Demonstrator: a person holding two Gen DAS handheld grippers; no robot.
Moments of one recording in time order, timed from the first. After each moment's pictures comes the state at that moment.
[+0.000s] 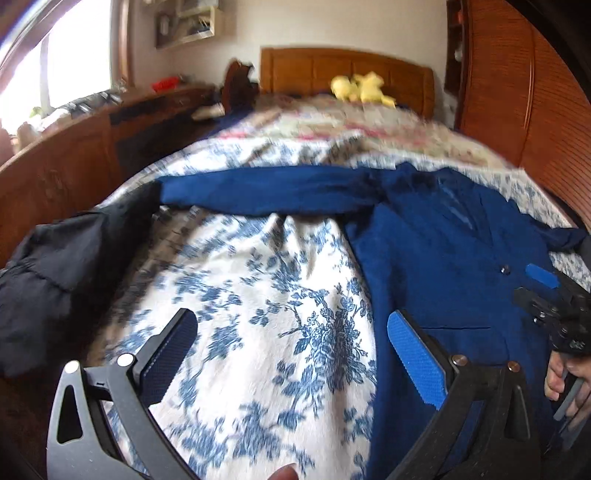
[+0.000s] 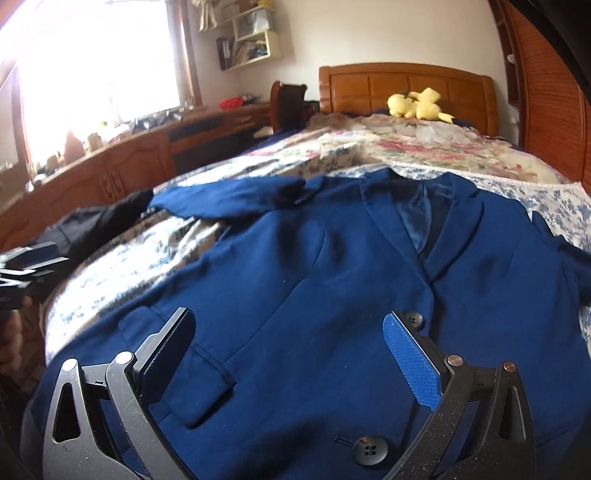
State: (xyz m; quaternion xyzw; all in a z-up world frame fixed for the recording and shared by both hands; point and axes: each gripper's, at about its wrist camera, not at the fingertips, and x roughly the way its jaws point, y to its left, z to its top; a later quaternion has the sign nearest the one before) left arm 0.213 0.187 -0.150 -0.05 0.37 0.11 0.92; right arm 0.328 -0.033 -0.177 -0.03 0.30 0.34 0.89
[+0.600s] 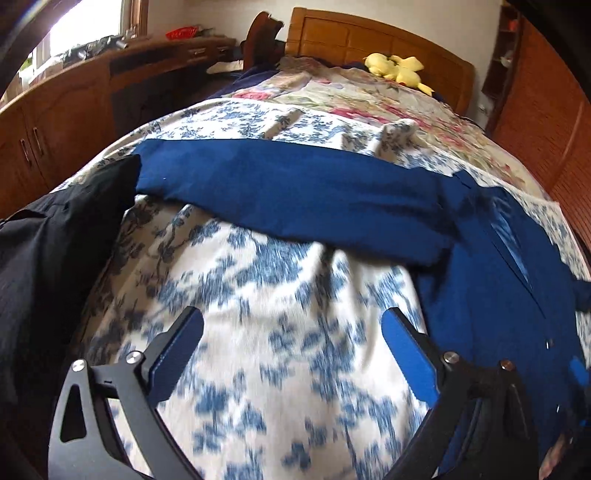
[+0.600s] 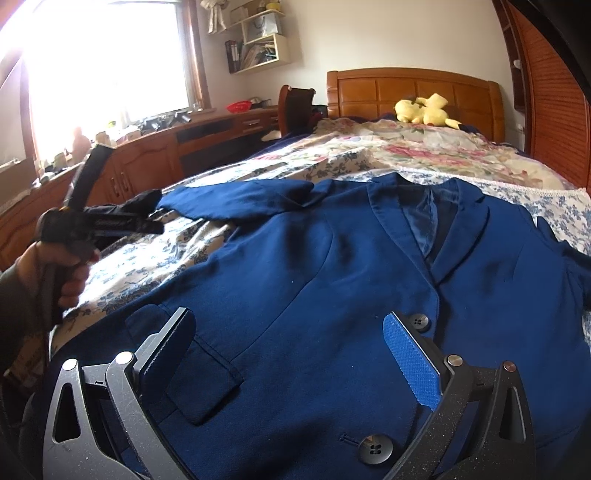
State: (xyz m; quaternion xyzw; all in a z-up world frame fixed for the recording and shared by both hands) left arm 0.330 0.272 -0.180 -0.14 0.41 0.12 0.89; right arm 0.326 -0.030 -0.177 -0.04 0.29 0.35 0.89
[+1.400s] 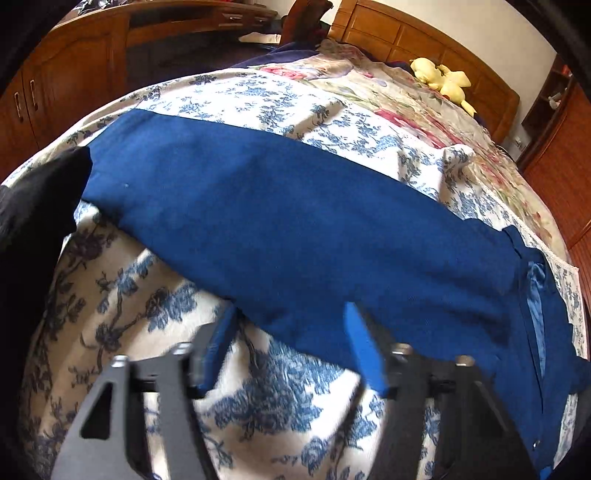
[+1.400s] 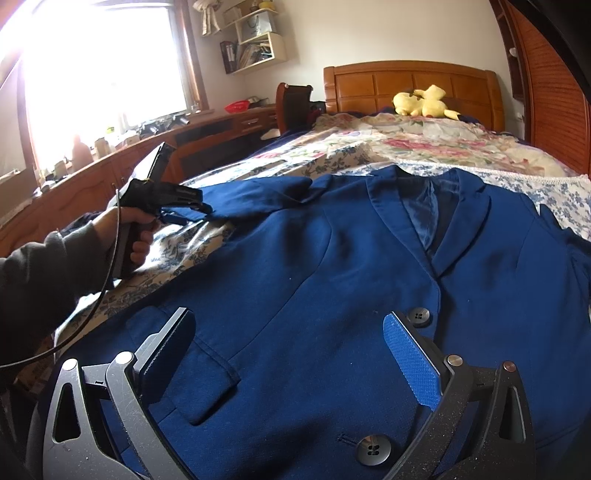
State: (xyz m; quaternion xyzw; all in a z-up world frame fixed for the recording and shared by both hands) left arm 0.424 0.323 -0.211 -0.22 0.43 0.16 0.86; right arm 0.331 -0.033 -0.180 -0.02 0.30 0.35 0.89
